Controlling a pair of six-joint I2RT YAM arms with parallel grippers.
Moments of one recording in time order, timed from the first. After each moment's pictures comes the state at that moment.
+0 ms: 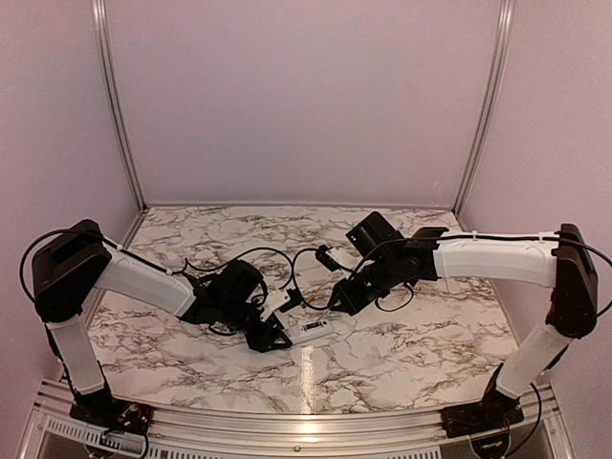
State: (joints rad) left arm -0.89 1.83 0.87 0.10 0.36 0.10; right arm 0.85 1.61 1.14 -0.52 -0.21 0.17
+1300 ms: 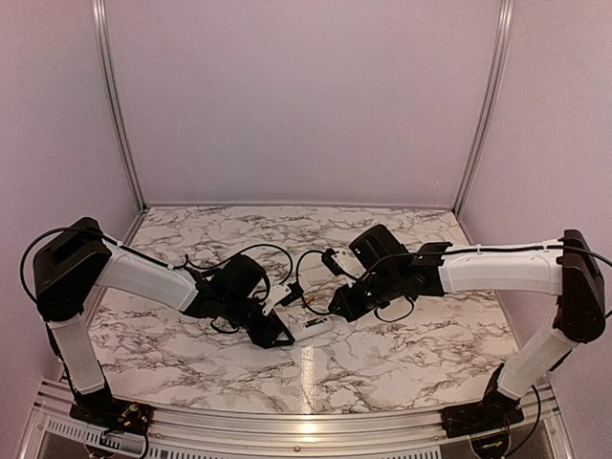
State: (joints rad) left arm -0.89 1.83 0.92 0.03 0.39 -0.01; right arm 0.88 1.57 1.03 -0.39 -0.11 0.29
